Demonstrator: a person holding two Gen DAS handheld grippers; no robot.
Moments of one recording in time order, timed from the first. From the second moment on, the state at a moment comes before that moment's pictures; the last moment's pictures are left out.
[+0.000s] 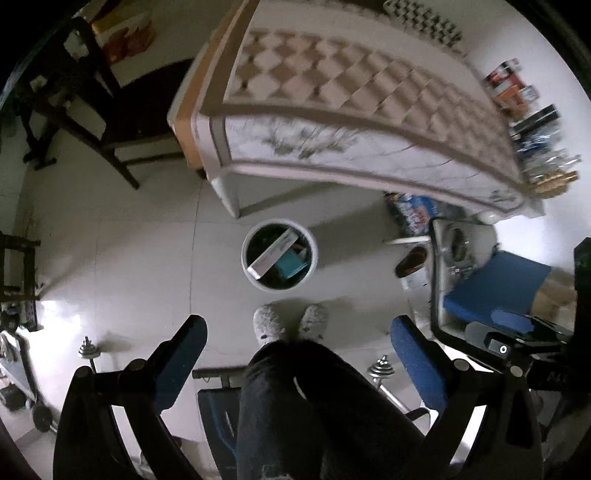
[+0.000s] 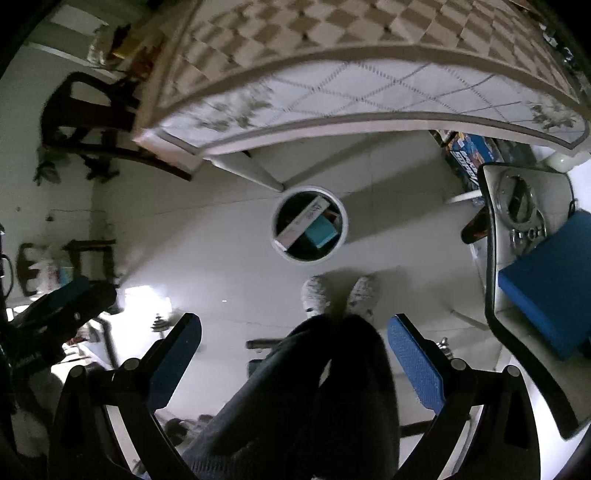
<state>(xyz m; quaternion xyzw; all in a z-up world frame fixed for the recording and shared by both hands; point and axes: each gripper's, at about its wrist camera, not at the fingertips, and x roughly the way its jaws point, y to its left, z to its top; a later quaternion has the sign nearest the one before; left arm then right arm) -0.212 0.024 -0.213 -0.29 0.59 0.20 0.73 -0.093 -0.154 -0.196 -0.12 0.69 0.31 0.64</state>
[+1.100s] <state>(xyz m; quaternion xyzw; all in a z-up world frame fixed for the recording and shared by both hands) -0.245 -0.010 -0.079 -0.32 0.50 0.13 0.79 -0.130 -0.197 -0.020 -0.07 0.65 0.41 0.63</state>
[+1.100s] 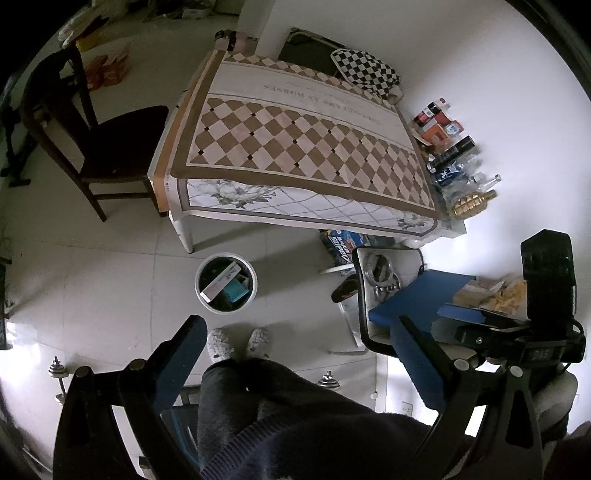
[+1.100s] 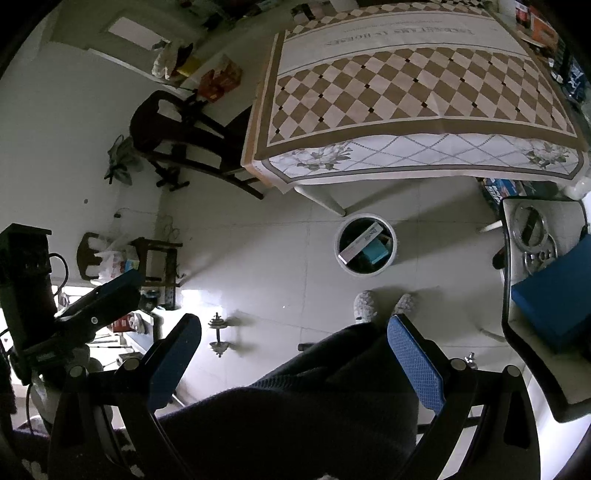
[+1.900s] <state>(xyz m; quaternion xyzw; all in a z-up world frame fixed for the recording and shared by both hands) -0.234 -0.017 -0.080 -0.33 0.50 0.11 0.79 -0.122 -0.202 -0.017 -0.06 0.66 0.41 0.63</state>
